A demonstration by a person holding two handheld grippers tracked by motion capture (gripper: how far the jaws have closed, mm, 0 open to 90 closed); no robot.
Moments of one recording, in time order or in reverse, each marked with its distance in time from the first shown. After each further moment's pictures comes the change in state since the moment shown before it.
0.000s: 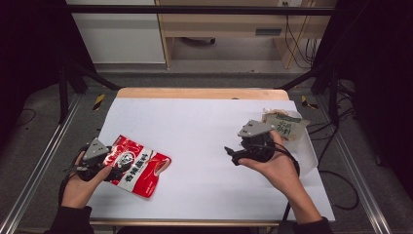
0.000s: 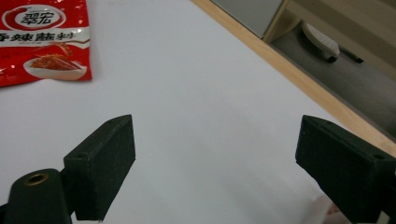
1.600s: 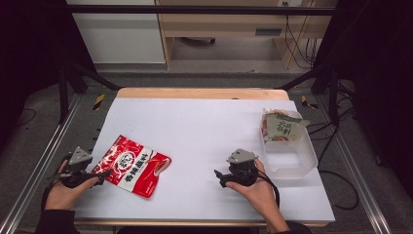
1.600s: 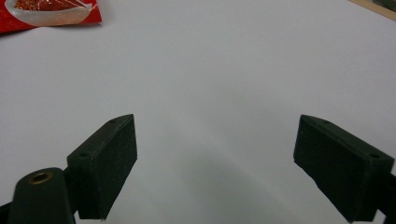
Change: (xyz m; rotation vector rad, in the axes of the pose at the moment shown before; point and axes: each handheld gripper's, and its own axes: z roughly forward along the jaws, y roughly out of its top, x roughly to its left) left arm 0.045 -0.059 0.001 0.143 0.086 -0.078; right arm 0.045 -0.078 0.062 0.027 0.036 0.134
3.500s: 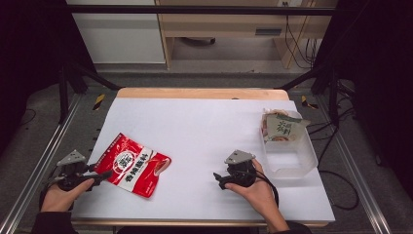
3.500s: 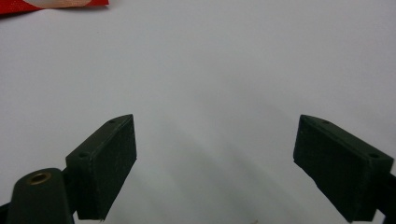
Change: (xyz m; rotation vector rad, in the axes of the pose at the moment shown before) left arm -0.001 -0.005 -0.006 -0.054 -0.203 -0.144; right arm 0.002 -0.002 0.005 0.045 0.030 -0.017
